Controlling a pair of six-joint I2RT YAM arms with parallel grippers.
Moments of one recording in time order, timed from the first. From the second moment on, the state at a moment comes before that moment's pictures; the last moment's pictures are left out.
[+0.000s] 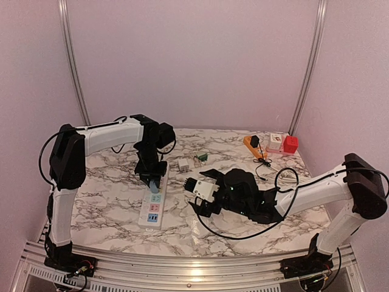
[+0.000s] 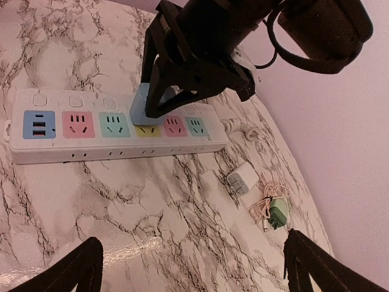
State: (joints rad) left arm -0.69 2.17 1.84 -1.28 0.03 -0.56; right arm 1.09 1.57 0.72 0.46 0.23 -0.54
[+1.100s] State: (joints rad) left arm -0.67 2.21 1.89 -1.31 0.06 -0.62; right arm 1.09 1.57 0.69 0.47 0.25 -0.54
